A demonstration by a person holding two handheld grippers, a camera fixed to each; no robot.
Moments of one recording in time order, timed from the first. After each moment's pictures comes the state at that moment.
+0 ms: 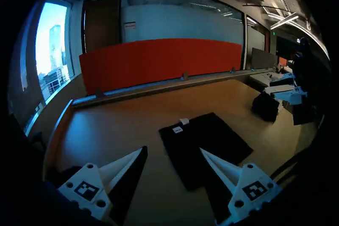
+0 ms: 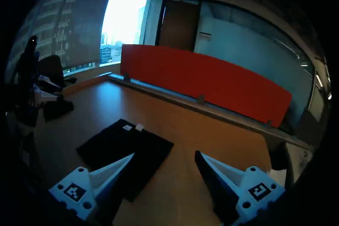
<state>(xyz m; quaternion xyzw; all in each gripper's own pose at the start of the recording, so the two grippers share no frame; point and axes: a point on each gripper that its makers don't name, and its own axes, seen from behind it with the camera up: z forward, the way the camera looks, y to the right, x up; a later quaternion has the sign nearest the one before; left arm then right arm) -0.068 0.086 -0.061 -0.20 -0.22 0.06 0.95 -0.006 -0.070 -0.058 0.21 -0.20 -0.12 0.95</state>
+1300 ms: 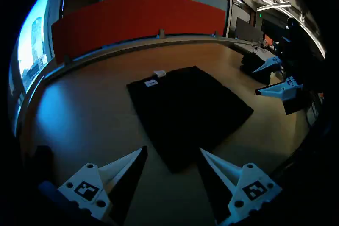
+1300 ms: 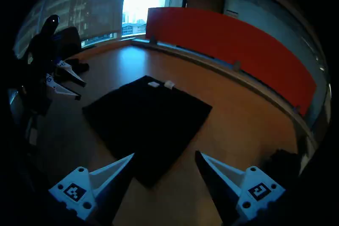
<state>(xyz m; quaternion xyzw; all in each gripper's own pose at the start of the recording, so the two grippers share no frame) -0.235 0.135 -0.066 -0.28 -0.32 0.08 0.90 -0.175 -0.120 -0.077 0.29 -0.30 -0.15 0.89</state>
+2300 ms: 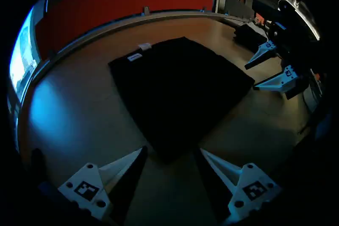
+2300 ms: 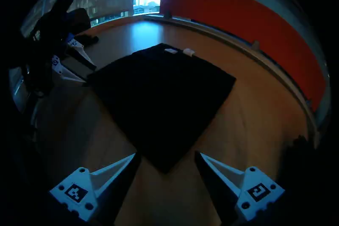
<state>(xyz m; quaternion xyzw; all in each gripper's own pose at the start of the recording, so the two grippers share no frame) -0.296 0.144 -0.079 -0.32 -0.38 0.14 0.86 -0.240 -0.125 -0.107 0.33 -0.37 -0.18 0.85</state>
